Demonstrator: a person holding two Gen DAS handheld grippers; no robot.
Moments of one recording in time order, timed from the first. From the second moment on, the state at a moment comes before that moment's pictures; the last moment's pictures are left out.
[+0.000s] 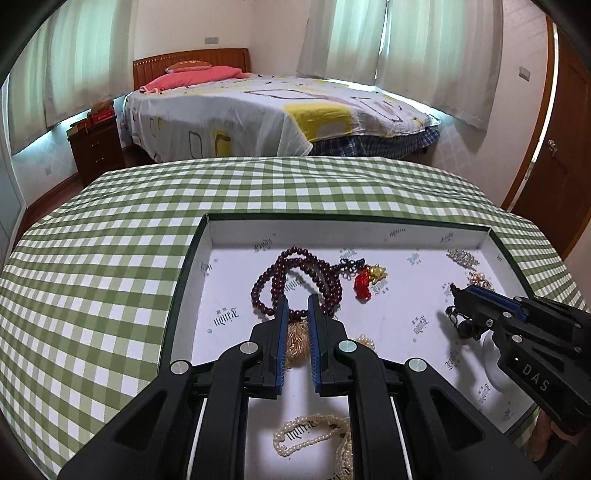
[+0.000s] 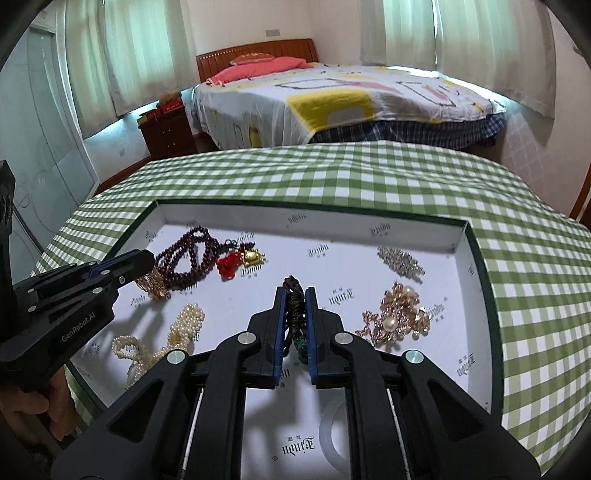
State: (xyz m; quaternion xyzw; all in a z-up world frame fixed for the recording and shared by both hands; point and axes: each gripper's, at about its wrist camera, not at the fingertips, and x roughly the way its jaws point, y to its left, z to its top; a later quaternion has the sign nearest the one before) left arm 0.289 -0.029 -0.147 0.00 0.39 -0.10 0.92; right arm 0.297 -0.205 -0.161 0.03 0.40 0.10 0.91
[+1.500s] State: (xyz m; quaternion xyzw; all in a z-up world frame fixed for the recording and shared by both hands) left arm 0.150 -0.044 -0.132 0.00 0.35 -0.12 0.93; right arm 0.154 -0.258 -0.141 0.05 0.36 0.05 0.93
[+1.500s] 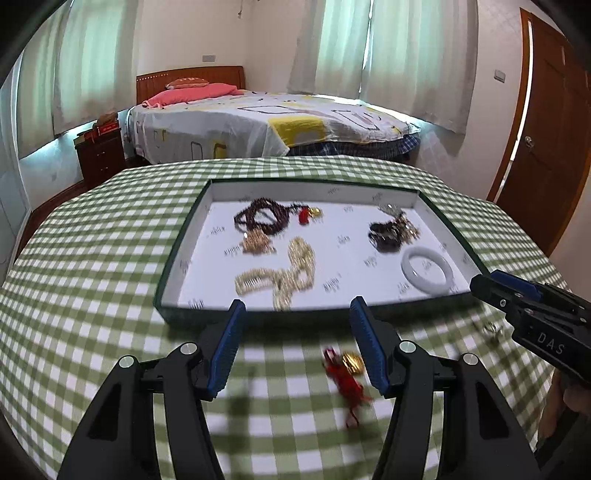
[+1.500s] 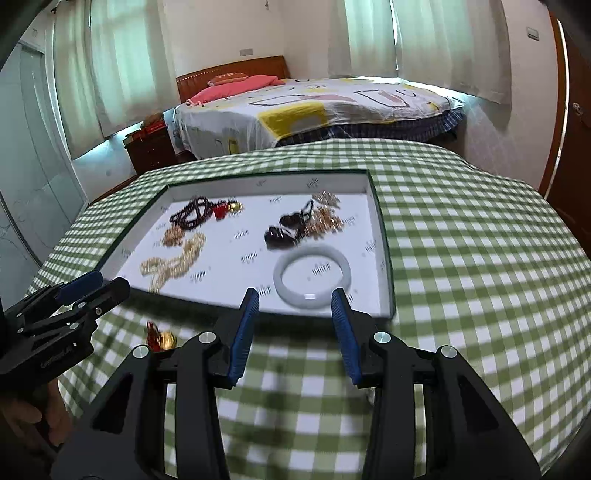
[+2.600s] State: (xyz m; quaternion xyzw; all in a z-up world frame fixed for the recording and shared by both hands) left arm 0.135 -0.060 -0.173 0.03 0.40 -0.14 0.90; right arm 0.125 -0.298 -0.173 0.07 0.39 -0.01 0.92
